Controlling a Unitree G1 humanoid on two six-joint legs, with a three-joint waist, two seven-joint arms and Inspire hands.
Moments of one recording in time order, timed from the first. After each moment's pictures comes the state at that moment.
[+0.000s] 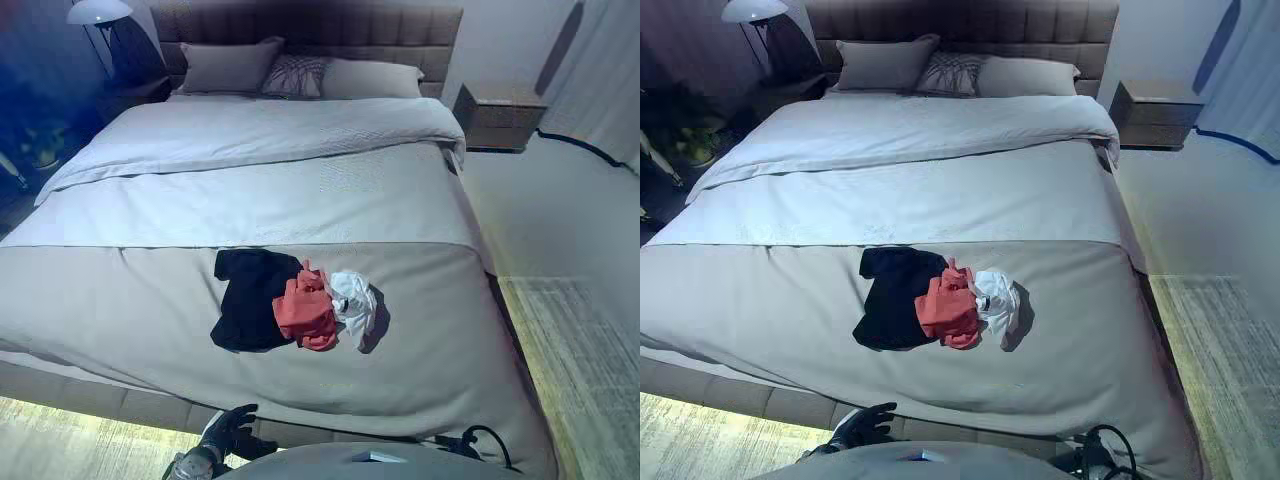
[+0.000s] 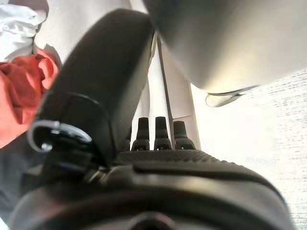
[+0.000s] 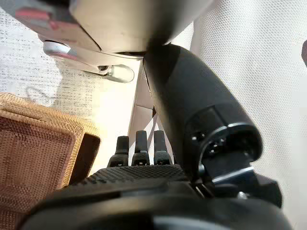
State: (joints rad) left arm 0.07 0.24 -0.28 1.19 -0.08 -0.20 -0.06; right arm 0.04 -0.21 0.21 1.27 0.12 0.02 -0.18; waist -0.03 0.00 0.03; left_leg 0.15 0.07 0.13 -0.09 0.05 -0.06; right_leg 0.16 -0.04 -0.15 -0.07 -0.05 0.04
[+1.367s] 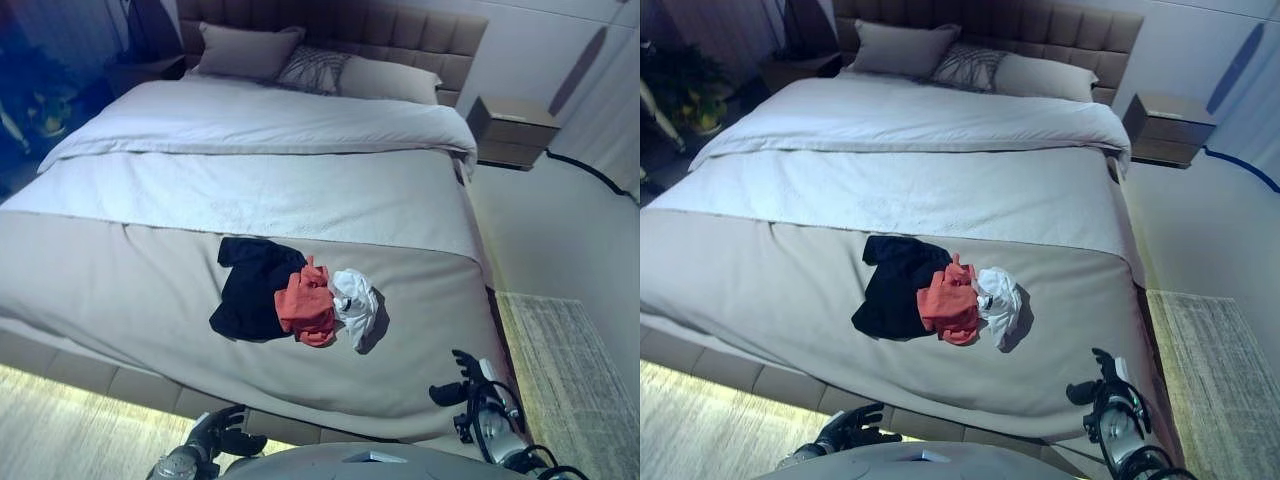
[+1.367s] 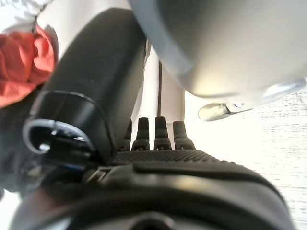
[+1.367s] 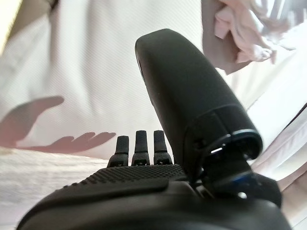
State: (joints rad) left arm 0.05 0.34 -0.24 1.16 -0.16 -0.15 -0.12; right arm -0.09 -0.39 0.26 1.05 -0.01 -0.11 -0.32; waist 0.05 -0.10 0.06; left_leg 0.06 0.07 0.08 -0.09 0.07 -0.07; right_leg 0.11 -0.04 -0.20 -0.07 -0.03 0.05
